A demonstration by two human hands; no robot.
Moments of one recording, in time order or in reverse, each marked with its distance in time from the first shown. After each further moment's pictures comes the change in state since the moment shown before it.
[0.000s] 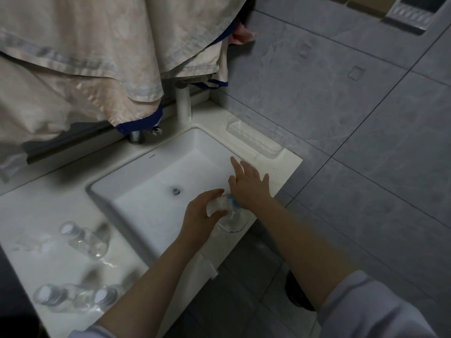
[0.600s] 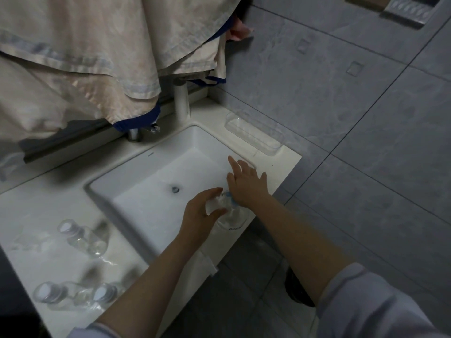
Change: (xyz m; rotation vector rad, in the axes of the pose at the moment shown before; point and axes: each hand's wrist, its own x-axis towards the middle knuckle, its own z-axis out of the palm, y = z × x) left_hand -0.003 0.003 0.002 0.004 -0.016 -0.038; right_hand 0.002 0.001 0.002 -0.017 -0.046 -0.003
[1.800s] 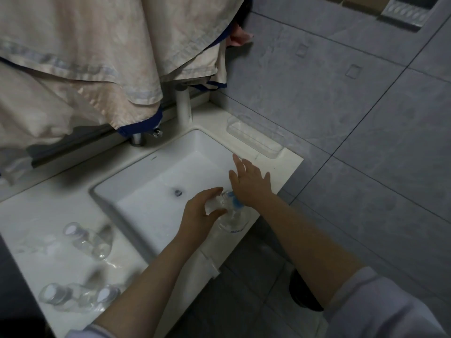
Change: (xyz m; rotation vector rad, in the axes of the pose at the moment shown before) left_hand 0.006 -0.011 -0.004 0.011 0.037 0.118; right_hand 0.000 0.002 -0.011 0.038 0.076 0.012
